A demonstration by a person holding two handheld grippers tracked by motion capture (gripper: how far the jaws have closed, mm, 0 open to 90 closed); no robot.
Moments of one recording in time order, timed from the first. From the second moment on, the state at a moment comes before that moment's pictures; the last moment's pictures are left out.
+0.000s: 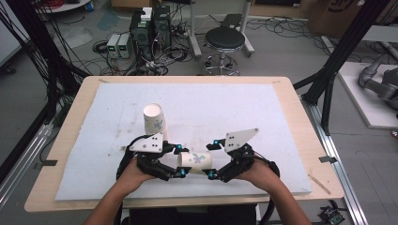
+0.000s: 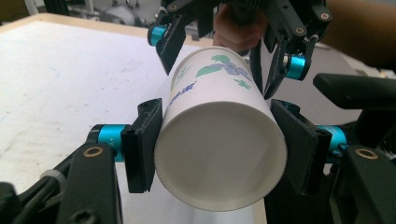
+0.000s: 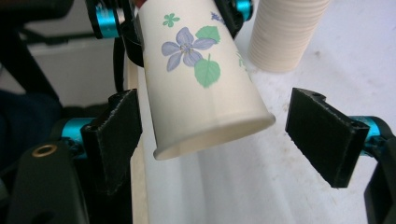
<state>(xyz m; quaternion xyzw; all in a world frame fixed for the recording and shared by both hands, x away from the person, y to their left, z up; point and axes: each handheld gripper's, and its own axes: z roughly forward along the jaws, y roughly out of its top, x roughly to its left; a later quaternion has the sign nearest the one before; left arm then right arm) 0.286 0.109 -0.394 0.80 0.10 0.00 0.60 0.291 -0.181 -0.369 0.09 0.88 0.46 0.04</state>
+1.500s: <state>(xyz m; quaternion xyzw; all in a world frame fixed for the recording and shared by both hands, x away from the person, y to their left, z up) 0.279 0.112 -0.400 0.74 0.07 -0.02 0.67 0.284 -0.198 -0.396 0.07 0.81 0.58 -0.01</state>
